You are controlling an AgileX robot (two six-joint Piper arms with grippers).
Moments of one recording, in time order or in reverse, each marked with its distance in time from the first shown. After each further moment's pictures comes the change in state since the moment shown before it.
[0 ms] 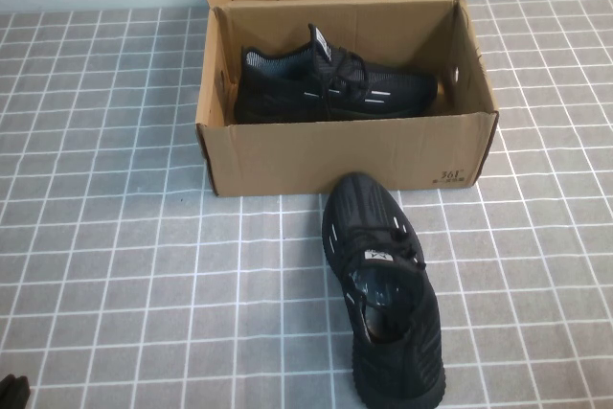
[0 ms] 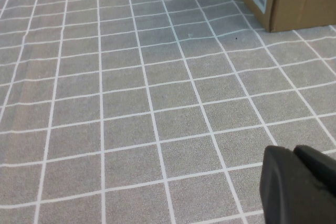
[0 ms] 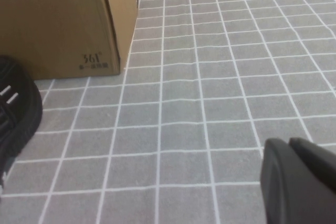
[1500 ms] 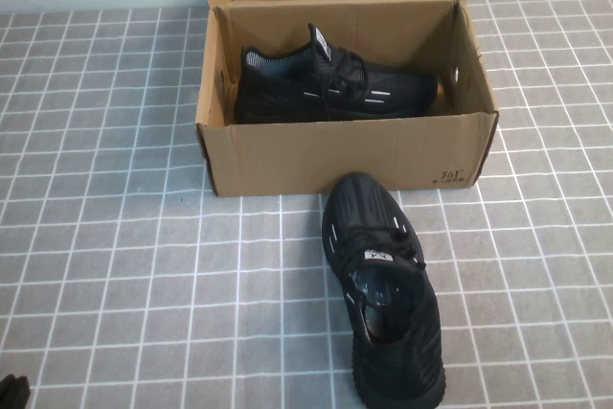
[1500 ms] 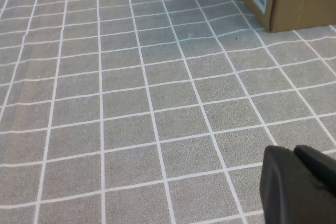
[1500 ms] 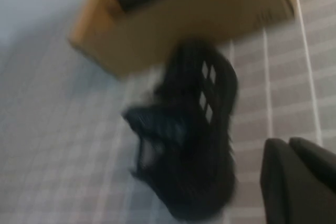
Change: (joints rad) right arm 0.000 0.264 -0.369 0.570 0.378 -0.003; left arm 0.000 0.000 0.000 0.000 0.000 0.000
